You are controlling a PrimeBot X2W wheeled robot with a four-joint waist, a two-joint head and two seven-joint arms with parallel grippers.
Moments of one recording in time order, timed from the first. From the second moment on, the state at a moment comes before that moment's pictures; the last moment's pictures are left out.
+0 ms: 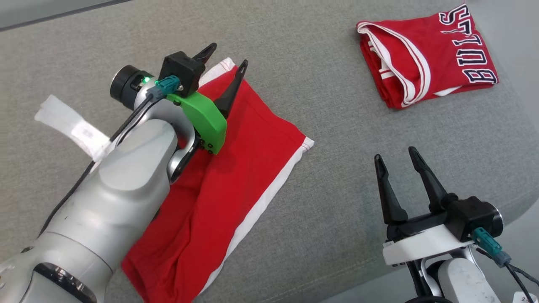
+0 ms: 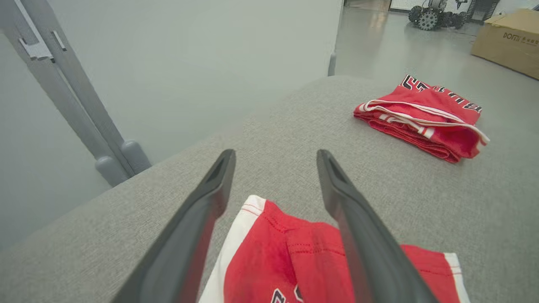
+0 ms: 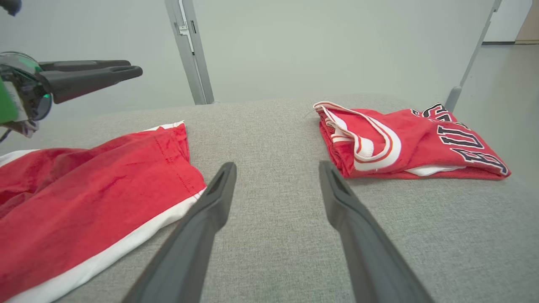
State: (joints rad) left arm -1.06 0.21 -1.02 0.83 -0.70 -0.09 -0.24; right arm -0.09 -0.05 0.14 0.03 0.14 0.13 -0.26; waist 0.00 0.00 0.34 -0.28
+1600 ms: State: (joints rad) left arm 0.19 0.22 -0.21 0.14 -0.41 -0.07 -0.26; right arm 0.14 -0.11 0.00 0.14 0.09 0.13 -0.26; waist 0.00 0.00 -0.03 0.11
